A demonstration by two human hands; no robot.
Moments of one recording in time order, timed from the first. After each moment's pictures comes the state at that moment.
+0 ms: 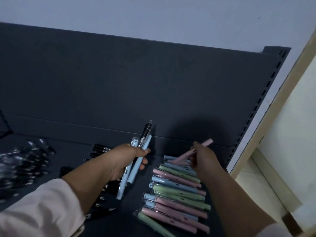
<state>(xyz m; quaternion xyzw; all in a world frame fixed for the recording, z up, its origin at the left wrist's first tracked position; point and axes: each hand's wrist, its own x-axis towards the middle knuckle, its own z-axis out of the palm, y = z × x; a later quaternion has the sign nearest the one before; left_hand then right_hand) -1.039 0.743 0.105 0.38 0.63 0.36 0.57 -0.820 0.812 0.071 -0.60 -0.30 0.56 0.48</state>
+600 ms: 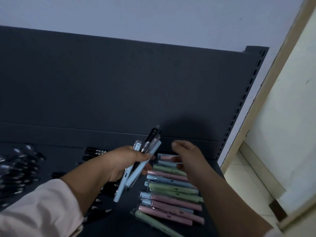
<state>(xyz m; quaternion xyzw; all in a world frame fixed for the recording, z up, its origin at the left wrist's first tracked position) -1.031 0.739 0.110 0.46 0.59 0.29 0.60 -0.837 0.769 0.083 -0.56 -0.47 0.53 0.43</state>
